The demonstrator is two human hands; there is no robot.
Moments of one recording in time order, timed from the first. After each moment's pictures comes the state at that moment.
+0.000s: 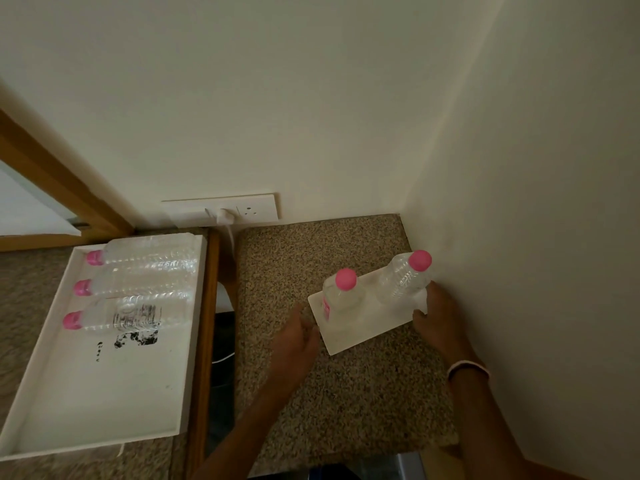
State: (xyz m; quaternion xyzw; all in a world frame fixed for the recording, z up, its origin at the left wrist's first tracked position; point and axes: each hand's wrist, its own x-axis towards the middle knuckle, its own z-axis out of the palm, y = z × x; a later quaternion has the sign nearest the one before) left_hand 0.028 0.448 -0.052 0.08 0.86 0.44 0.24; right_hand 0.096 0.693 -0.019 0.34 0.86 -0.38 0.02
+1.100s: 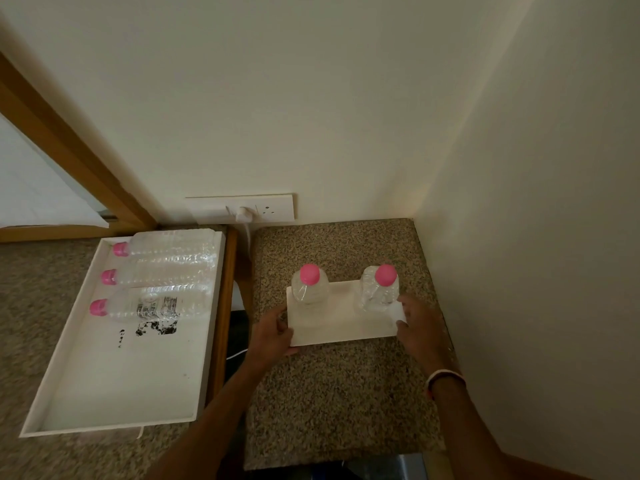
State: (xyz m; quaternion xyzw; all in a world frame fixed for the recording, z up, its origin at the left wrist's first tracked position) left_hand -0.010 0.393 -0.073 -0.02 0.82 0.48 0.30; right_hand 0.088 0.641 -0.026 0.35 0.85 -0.38 0.06
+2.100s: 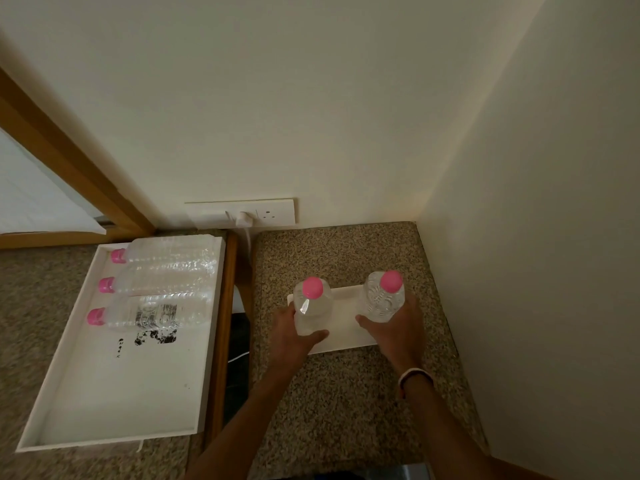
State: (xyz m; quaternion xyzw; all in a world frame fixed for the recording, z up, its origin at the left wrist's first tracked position) left_hand -0.002 0.428 -0.072 -0.02 0.85 0.48 0.22; right_hand 0.060 0.604 -0.045 0.42 0.82 -0.38 -0.07
